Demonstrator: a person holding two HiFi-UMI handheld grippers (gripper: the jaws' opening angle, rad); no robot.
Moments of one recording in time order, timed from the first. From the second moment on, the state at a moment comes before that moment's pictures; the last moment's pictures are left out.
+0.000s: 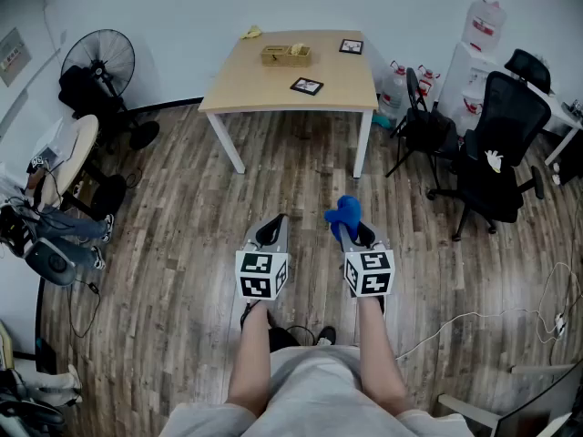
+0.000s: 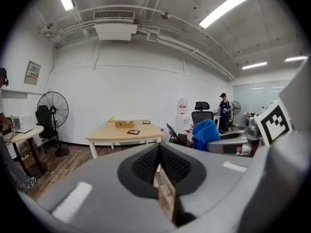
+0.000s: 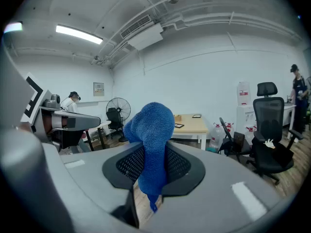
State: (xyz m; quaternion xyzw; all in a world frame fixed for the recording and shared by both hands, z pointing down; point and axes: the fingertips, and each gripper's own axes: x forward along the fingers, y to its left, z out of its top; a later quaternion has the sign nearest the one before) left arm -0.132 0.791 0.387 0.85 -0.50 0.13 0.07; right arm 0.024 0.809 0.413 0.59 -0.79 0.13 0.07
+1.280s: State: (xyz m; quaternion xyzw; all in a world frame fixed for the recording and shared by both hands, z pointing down) left arm -0.164 0.571 0.421 0.85 -0.51 0.10 0.12; right arm 0.069 0.604 0.454 0.64 -0.74 0.17 0.08
